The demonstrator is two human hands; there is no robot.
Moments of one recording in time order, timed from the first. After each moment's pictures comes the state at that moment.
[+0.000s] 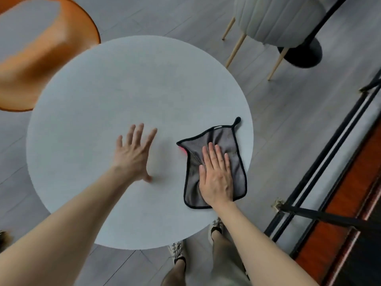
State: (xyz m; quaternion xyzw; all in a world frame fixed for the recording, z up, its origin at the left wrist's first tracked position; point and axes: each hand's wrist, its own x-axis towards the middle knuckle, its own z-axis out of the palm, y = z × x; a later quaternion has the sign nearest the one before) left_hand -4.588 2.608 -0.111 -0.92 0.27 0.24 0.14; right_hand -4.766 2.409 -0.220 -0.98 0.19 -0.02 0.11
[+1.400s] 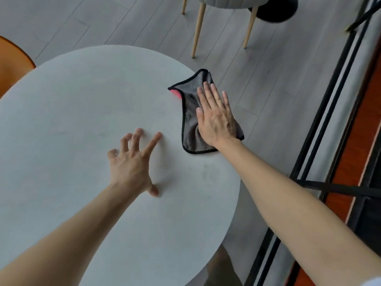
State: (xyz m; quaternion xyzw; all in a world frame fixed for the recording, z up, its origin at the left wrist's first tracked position) left_hand -4.534 2.482 -0.116 -0.90 0.35 0.23 0.13; right_hand -4.600 2.238 -0.207 -0.96 0.24 -0.06 0.11
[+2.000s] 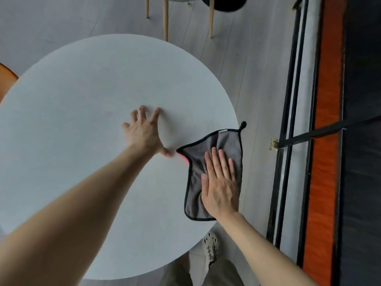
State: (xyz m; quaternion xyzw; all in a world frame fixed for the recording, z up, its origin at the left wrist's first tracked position) left_hand -4.548 2.506 -0.126 -0.89 0.41 0.20 0.07; right_hand -4.817 2.512 -0.210 -0.90 0.43 -0.03 0.09
